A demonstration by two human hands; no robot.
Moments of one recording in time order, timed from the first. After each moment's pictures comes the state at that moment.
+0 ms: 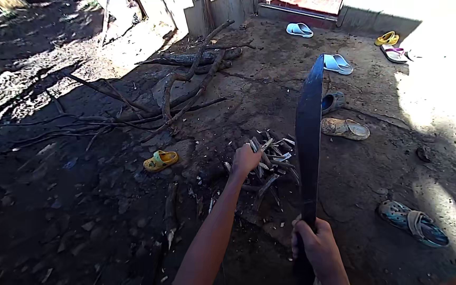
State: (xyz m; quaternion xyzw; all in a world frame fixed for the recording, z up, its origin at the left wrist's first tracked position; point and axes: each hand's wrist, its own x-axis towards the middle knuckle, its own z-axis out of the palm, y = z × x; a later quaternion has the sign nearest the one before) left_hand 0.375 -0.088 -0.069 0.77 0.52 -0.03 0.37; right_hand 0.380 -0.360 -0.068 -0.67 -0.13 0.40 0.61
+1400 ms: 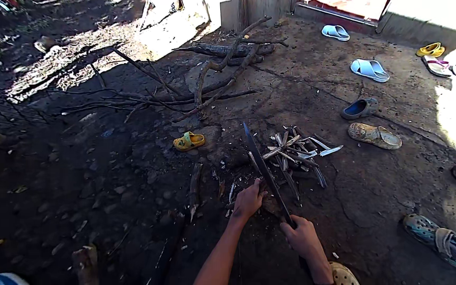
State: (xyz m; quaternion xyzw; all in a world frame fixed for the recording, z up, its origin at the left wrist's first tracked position) left_hand 0.238 -0.155 -0.168 0.84 0.45 -0.07 0.29; right_hand 0.350 -0.328 -0.135 -0.80 -0.30 0.45 0.26
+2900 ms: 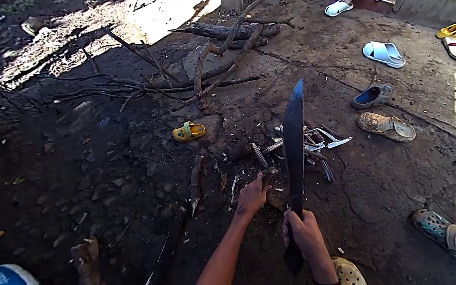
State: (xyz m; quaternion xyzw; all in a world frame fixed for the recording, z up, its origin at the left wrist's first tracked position) left_hand 0.235 -0.162 -0.170 0.83 0.48 -0.05 0.30; right_hand 0.323 -0.321 -0.114 -0.66 -0.14 0.52 0.52
